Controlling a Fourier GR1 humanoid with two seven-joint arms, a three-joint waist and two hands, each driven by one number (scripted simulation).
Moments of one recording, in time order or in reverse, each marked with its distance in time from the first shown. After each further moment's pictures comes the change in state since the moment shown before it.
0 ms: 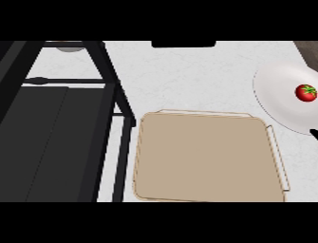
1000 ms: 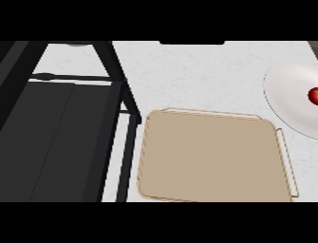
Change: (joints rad) left arm -0.038 -0.001 -0.044 0.005 0.013 0.008 -0.008; right arm -0.368 -0.155 0.095 0.223 0.408 -0.439 0.432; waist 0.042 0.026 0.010
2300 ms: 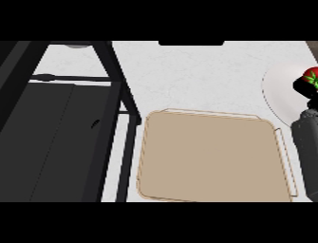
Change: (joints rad) left arm -0.066 0.008 -0.003 -0.009 -0.009 0.021 -0.041; right arm 0.041 0.169 0.282 -0.270 0.844 -0.136 0.772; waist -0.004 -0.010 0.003
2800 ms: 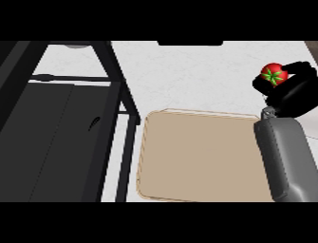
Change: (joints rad) left arm -0.015 0.007 -0.004 0.009 0.003 0.012 0.010; right arm -0.002 0.185 0.144 -0.175 0.202 0.164 0.151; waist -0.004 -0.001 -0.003
